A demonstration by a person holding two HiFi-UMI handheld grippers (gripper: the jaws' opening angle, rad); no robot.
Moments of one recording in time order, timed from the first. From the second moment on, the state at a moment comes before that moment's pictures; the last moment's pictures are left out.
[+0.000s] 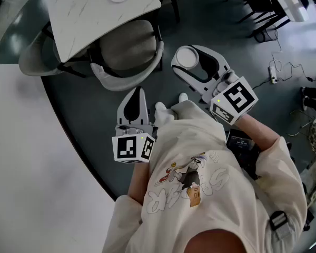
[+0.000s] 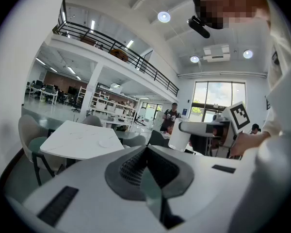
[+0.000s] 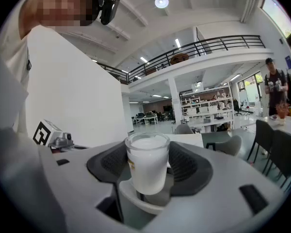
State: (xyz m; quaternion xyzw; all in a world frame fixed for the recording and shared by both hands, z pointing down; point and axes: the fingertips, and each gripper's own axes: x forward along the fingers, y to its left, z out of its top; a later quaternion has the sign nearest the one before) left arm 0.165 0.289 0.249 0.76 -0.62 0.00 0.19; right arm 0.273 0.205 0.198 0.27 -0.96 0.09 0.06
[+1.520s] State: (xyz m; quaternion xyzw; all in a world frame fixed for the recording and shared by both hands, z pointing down) left arm 0.115 0.326 0.244 0.69 -0.70 0.02 0.18; right arm 0.227 0.251 0.205 0.16 -0.98 0.10 0.07
